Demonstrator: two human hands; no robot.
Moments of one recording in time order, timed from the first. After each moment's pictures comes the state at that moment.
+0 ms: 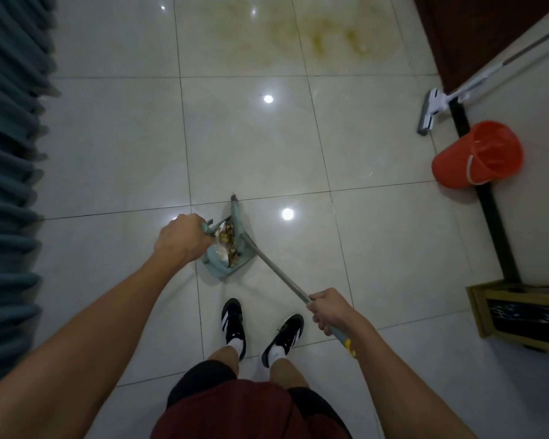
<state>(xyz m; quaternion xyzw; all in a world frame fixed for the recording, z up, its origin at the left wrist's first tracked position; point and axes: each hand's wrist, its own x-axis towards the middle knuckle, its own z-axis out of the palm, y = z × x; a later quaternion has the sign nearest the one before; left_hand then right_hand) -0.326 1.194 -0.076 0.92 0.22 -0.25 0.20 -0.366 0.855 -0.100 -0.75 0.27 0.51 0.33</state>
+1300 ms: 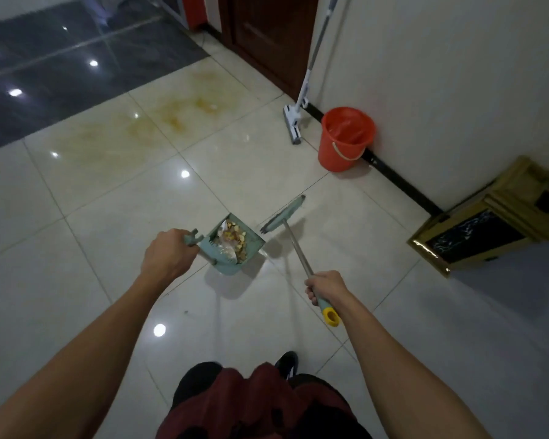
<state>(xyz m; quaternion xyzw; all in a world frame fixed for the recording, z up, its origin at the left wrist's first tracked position) -0.151 0.886 0.024 0.97 0.02 -0.16 0.20 -0.281 0.582 -0.056 -0.62 0.47 0.20 0.59</state>
